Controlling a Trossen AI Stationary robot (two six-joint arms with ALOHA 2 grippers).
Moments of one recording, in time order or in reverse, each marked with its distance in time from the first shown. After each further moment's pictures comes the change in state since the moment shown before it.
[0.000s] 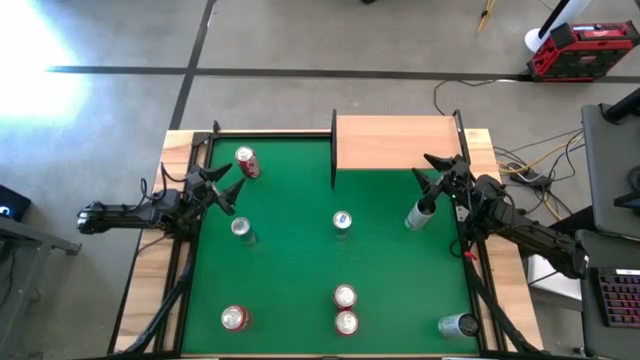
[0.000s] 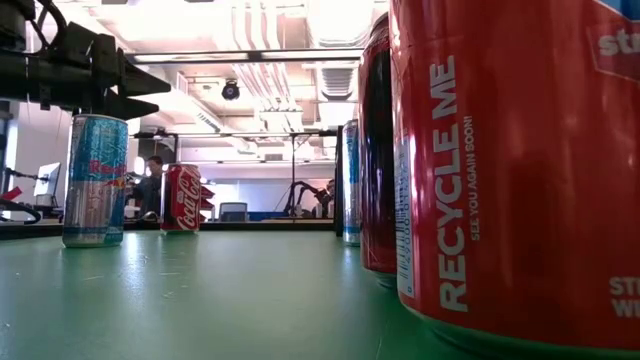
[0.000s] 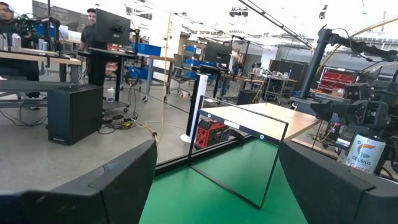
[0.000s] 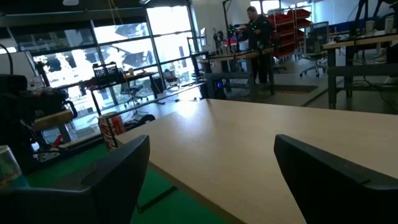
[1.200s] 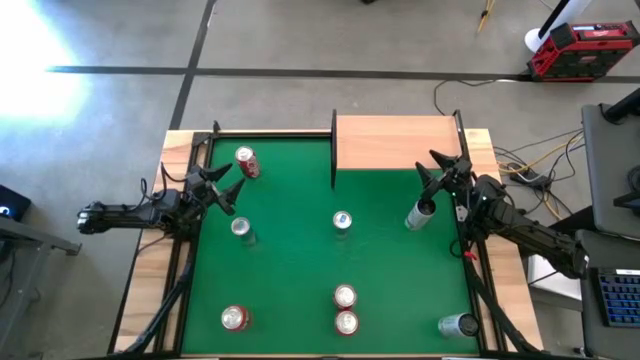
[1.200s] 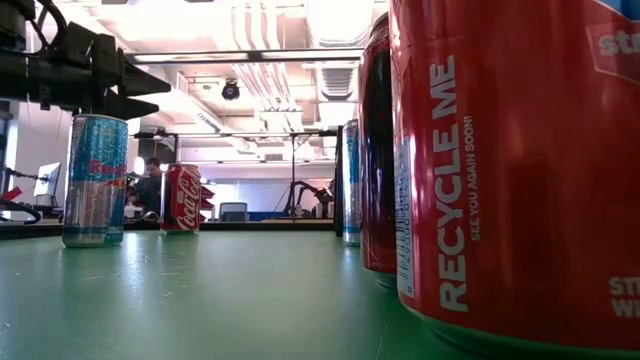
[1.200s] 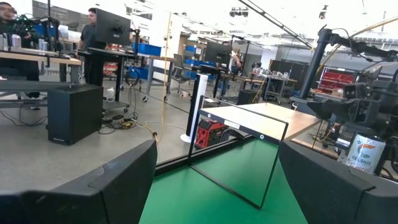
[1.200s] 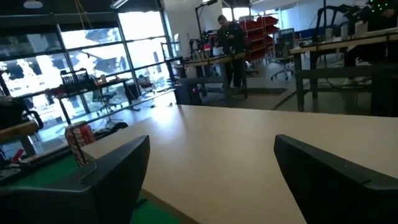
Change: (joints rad) left arm 0.000 0.000 0.000 0.000 0.000 0.000; right arm 0.000 0.000 0.000 0.002 0.123 0.000
